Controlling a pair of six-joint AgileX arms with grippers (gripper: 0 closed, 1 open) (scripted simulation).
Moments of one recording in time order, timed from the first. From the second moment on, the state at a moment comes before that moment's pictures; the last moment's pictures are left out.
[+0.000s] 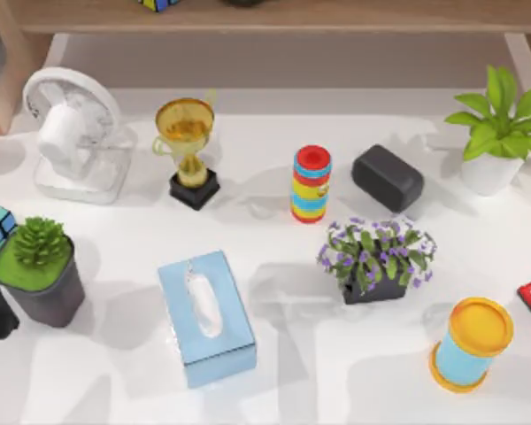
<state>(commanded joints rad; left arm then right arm) 0.00 0.00 0.00 0.00 0.00 0.00 -0.44 2.35 1.21 1.15 -0.40 -1.56</state>
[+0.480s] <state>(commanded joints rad) 0.00 0.00 0.00 0.00 0.00 0.00 -0.44 2.35 1.21 1.14 -0.40 -1.56</state>
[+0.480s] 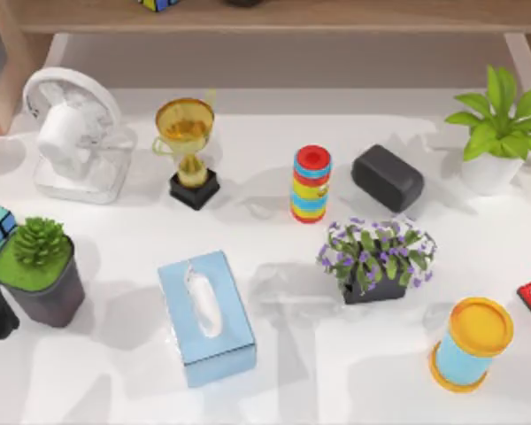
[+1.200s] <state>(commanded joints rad) 0.00 0.00 0.00 0.00 0.00 0.00 -0.44 2.35 1.21 1.14 -0.40 -1.56</state>
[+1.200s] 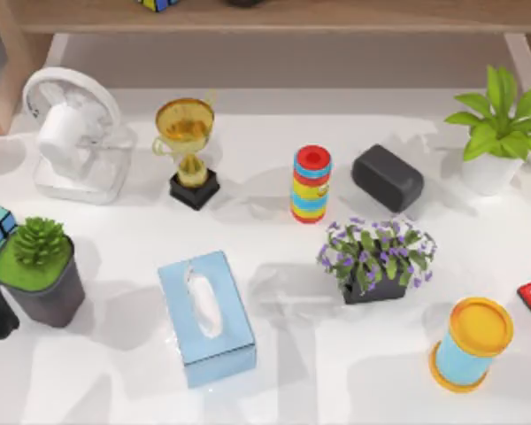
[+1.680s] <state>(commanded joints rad) 0.00 0.00 0.00 0.00 0.00 0.00 -0.44 2.34 1.20 1.15 -0.40 -1.56</state>
